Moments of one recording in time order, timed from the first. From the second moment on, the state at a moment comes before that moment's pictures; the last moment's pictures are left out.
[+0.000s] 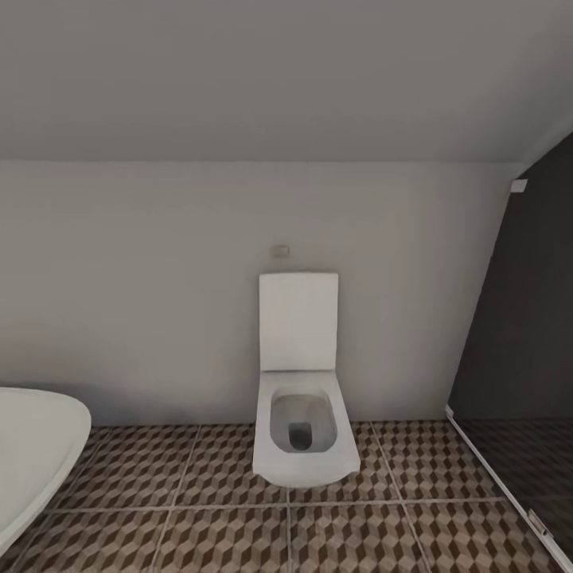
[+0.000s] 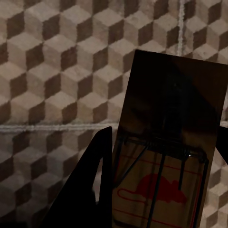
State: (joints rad) left arm -0.34 -0.05 -0.26 -0.11 0.61 0.04 0.12; right arm -0.43 -0.01 0.01 0.03 0.08 0.07 -0.13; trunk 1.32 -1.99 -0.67
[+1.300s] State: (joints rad) left arm -0.35 -0.06 -0.26 -1.23 0.42 0.91 0.44; right arm -0.51 -0.10 -0.01 -0.70 0.06 0.59 -0.14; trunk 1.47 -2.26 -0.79
